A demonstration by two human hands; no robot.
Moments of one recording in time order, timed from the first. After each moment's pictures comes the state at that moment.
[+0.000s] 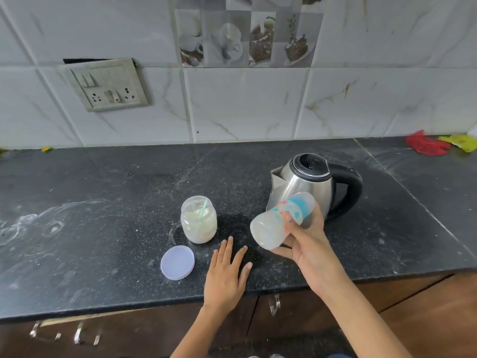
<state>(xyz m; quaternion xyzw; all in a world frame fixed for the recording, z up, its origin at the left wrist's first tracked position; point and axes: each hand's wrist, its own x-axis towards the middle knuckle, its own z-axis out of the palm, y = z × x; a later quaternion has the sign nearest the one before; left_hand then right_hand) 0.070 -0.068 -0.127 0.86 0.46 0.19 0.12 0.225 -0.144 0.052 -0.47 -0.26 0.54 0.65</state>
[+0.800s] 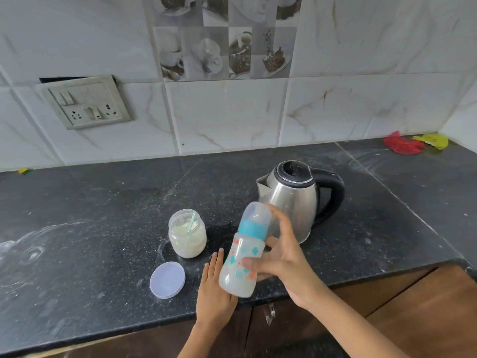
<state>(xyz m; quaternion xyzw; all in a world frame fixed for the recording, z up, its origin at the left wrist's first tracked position) 0.068 -0.074 -0.124 0.81 0.45 0.31 0.21 0.210 -0.149 0.061 -0.50 -0.38 0.53 0.57</state>
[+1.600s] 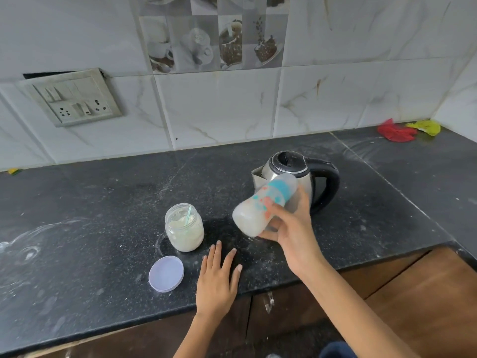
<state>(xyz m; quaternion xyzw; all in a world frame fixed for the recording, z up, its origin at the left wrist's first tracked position) 0.070 -0.068 -0.127 0.86 0.46 0.22 0.11 0.219 -0.133 0.069 -0.46 -0.25 0.48 0.71</state>
